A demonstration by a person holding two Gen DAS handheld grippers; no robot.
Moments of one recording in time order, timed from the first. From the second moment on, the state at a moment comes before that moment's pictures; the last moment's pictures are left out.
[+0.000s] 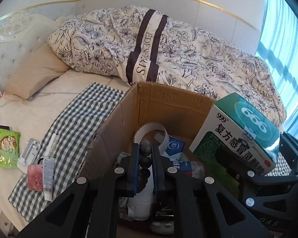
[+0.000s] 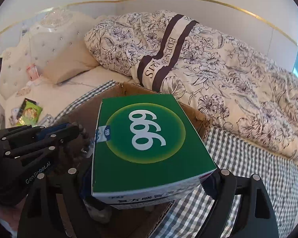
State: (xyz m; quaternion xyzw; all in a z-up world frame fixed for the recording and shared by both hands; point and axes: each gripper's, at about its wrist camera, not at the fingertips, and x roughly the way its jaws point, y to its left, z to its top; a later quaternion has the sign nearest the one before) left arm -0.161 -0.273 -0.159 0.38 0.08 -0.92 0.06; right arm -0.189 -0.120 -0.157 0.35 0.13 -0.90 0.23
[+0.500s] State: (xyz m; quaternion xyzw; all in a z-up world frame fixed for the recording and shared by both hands) left arm -0.154 -0.283 -0.142 0.36 0.09 -0.92 0.07; right arm -0.186 -0.133 -0.150 0.34 0.14 -0.90 0.24
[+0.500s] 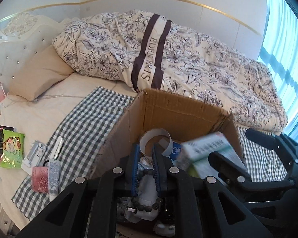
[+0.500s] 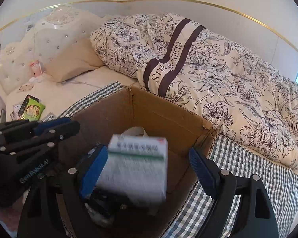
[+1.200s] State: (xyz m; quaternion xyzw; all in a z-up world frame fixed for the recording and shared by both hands) left arm -0.084 -0.251 -0.035 0.27 0.08 -0.96 0.07; right arm -0.106 -0.069 -0.035 0.21 0.07 -0.95 0.23
